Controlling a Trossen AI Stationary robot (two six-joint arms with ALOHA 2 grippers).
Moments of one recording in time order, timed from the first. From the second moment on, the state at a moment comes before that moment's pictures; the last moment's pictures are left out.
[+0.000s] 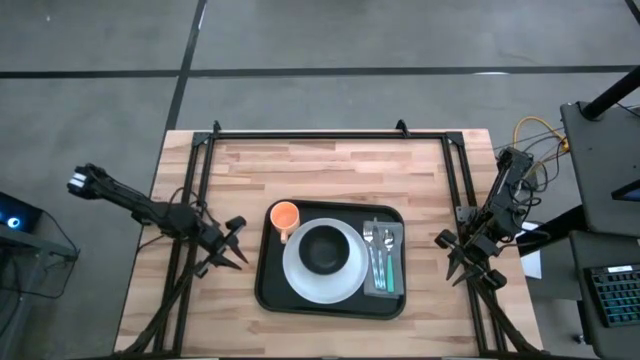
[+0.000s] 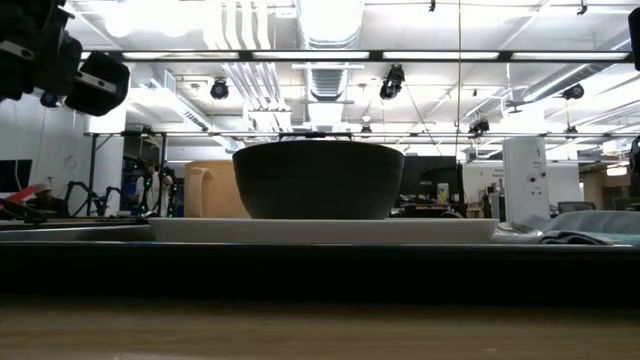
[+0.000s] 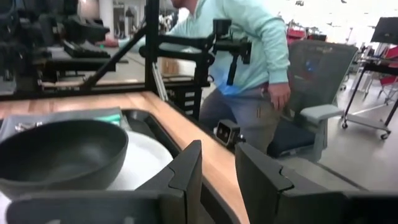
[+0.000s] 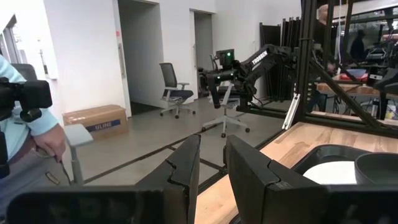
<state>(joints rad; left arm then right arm) -0.35 0.49 0.01 0.43 0.26 -0.12 1.03 0.02 0.01 0.12 0.24 0.07</state>
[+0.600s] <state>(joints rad) -0.35 0.61 0.01 0.43 0.26 -0.12 1.03 0.02 0.01 0.12 0.24 0.07</state>
